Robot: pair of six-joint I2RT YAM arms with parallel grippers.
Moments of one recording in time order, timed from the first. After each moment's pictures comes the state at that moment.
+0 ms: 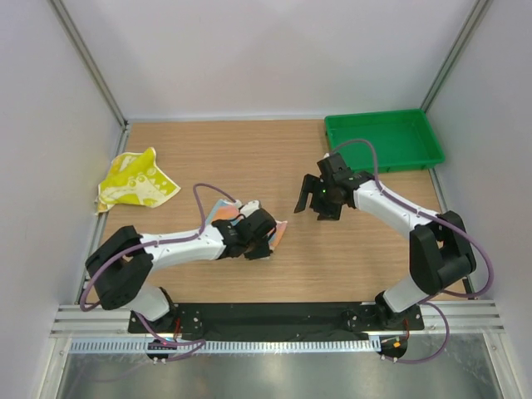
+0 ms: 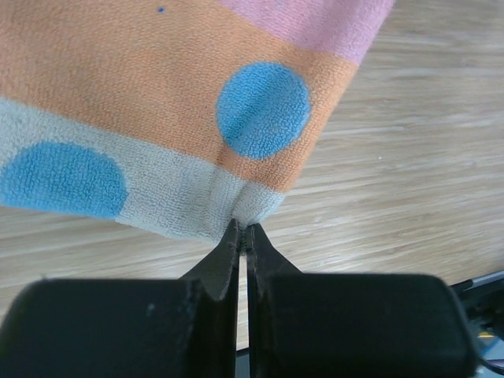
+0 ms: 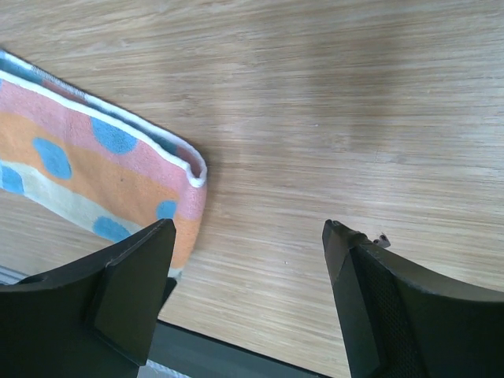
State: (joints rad) left arm -1.00 1.53 0.86 -0.37 -0.19 -1.05; right arm 0.46 1.55 1.06 -0.57 -0.12 0.69
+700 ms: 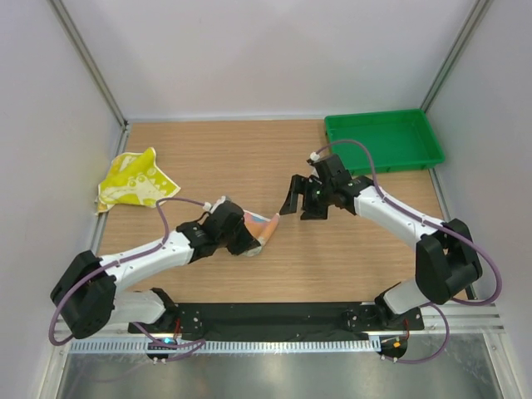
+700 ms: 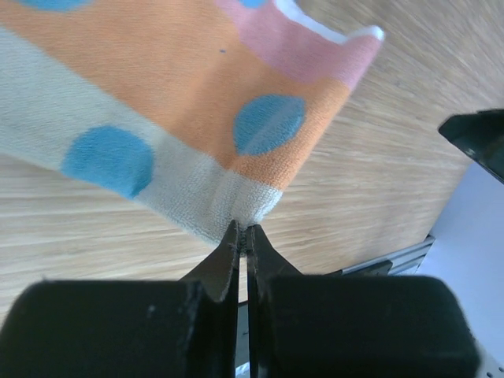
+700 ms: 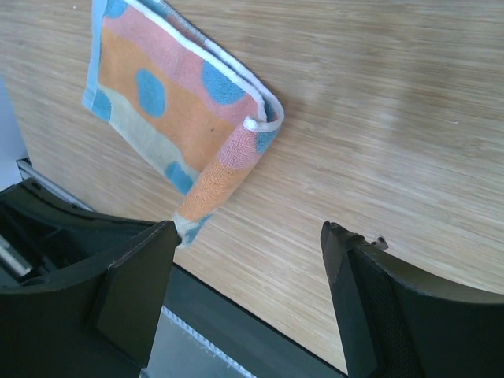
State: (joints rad) left arm -0.82 1.27 0.70 -0.29 -0.03 -1.24; right arm 0.51 1.49 1.04 -0.46 -0.33 0.65
